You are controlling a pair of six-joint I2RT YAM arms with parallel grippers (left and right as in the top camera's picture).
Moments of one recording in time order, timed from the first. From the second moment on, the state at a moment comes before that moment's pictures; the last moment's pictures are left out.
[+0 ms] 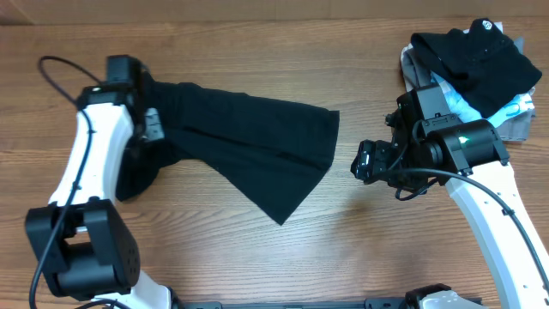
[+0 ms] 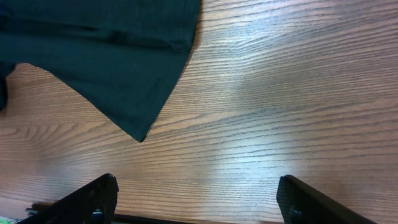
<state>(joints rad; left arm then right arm) 0.11 1.78 1.41 -0.99 -0.22 -0.23 0.24 1.36 1.33 -1.31 -0.23 0.44</state>
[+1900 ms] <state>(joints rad) 0.11 1.77 1.19 -0.70 -0.26 -0.05 0.24 1.36 1.33 -1.26 -0.23 0.44</state>
